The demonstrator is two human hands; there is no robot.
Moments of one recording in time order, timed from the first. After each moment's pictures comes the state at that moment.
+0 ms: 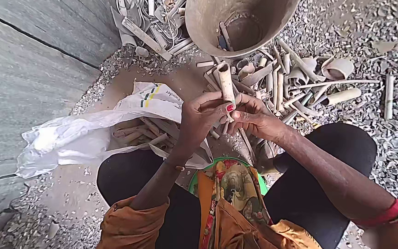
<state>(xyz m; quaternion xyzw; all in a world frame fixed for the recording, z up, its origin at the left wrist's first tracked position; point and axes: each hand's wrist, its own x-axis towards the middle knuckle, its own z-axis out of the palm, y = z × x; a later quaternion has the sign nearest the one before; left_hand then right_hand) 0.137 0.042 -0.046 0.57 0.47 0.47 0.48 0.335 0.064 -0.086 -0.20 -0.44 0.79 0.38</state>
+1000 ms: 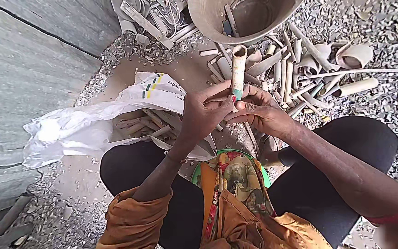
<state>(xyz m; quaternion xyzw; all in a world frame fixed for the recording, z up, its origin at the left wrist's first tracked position) 0.127 0.031 -0.039 0.65 0.46 0.42 0.43 0.330 0.054 -0.086 -0.22 -0.37 0.80 0.41</state>
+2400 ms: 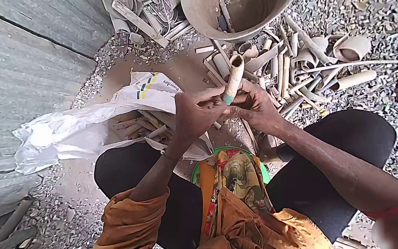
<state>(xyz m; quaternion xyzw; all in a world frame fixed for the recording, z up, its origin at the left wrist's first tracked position) 0.124 0.032 -0.052 0.70 0.48 0.41 0.33 0.319 0.053 -0.085 -0.28 -0.56 0.64 0.44</state>
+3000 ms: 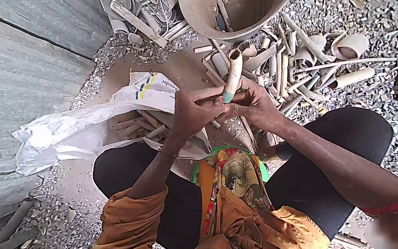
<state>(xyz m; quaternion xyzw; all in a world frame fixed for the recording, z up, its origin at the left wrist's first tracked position) 0.123 0.037 -0.054 0.69 0.45 0.42 0.39 0.323 0.055 -0.084 -0.26 -0.51 0.69 0.43</state>
